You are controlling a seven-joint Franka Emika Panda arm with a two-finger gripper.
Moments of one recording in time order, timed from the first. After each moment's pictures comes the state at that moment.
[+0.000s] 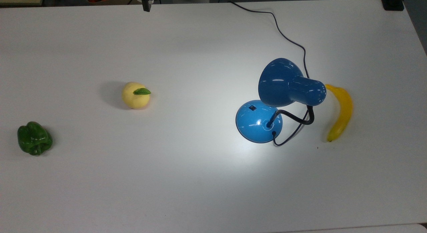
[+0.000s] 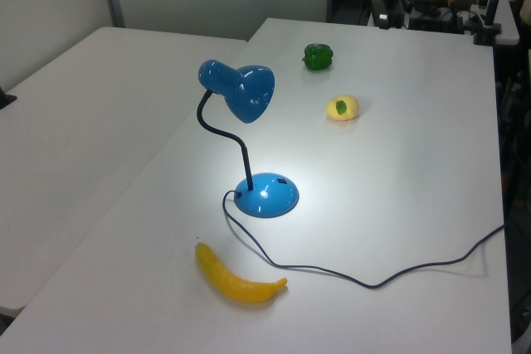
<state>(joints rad) -0.05 -0.02 0.04 -1.69 -0.07 1.68 0.08</state>
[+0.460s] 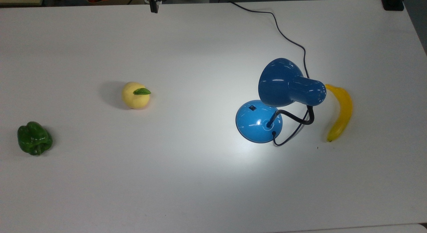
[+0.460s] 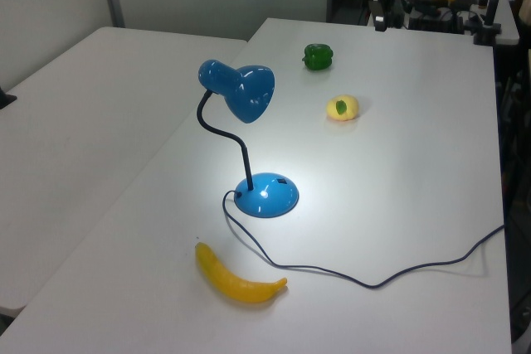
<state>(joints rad) -0.01 -0.01 0.04 -1.68 -0.07 1.68 0.08</state>
